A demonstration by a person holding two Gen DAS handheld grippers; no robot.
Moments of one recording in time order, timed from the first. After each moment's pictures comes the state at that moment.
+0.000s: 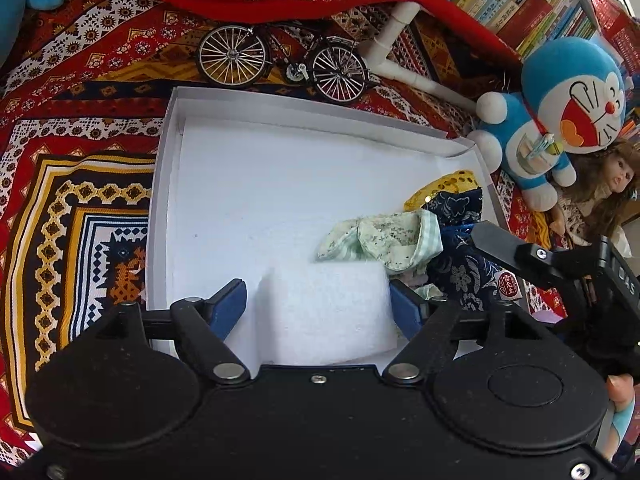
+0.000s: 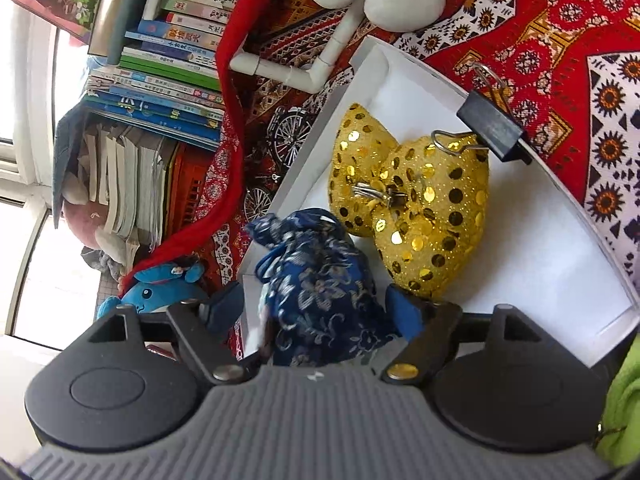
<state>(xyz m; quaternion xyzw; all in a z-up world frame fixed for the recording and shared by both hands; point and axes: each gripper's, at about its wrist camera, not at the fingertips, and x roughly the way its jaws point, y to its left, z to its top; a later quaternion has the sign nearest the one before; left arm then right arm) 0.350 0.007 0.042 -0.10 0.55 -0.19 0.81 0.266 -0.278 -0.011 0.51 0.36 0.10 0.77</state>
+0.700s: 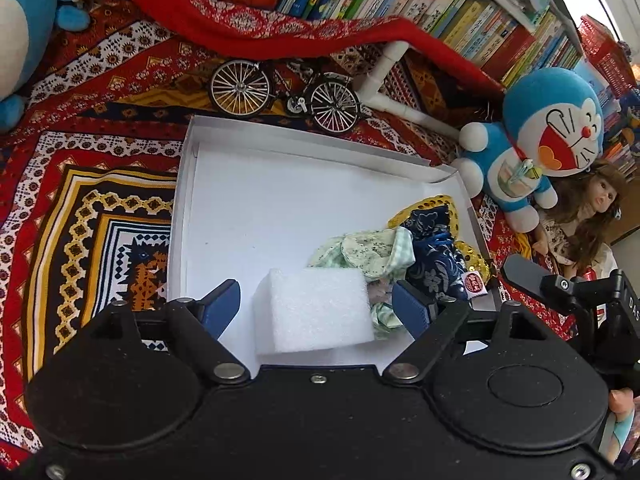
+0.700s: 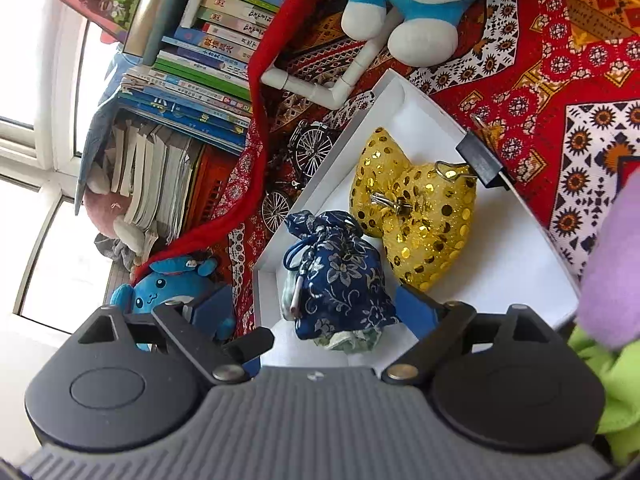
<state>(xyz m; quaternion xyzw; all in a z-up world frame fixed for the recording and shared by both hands) 0.329 0.020 0.072 -0.12 0.51 -0.18 0.83 0.239 -0.288 0.016 0.48 0.35 0.11 0.79</state>
